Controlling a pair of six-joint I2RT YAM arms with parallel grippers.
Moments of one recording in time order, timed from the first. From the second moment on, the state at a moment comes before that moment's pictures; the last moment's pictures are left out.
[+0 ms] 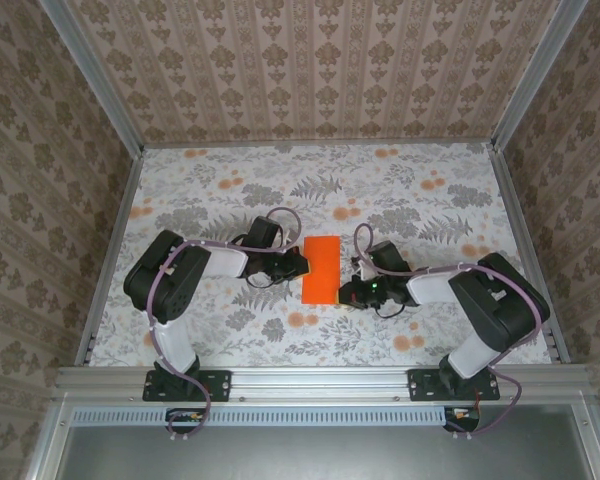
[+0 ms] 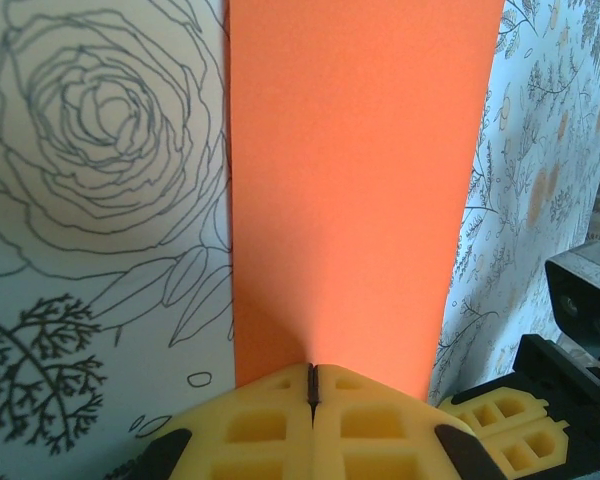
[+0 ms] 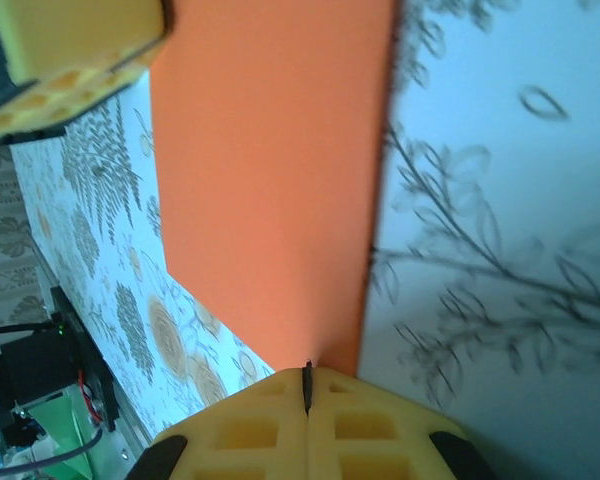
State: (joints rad) left arm -0.59 1.86 0.80 0.11 0.62 -0.79; right arm 0.49 1.59 0.50 0.11 -0.64 0.71
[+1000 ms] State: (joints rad) left arm -0.65 1.62 0.92 -0.26 0.42 -0.58; right arm 0.49 1.89 1.02 -0.09 -0.43 0.72
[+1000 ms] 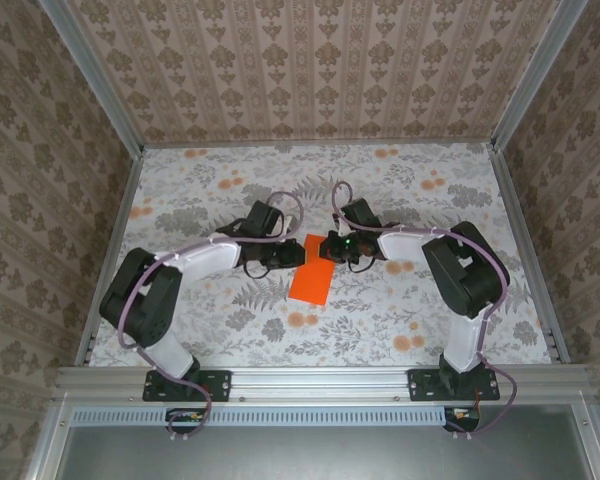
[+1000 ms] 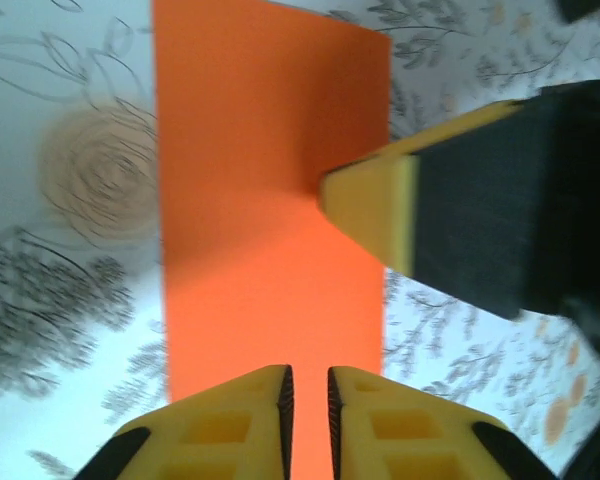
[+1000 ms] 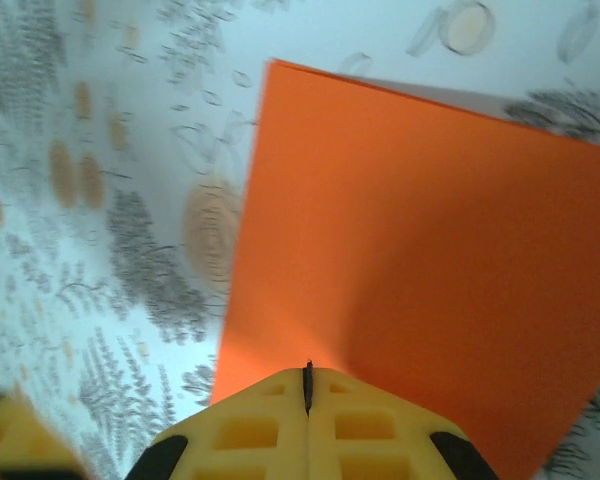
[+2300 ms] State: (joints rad) left arm -0.87 1.79 0.83 0.06 0.32 -0.94; right arm 0.42 1.90 0.97 -0.09 -0.58 0.62
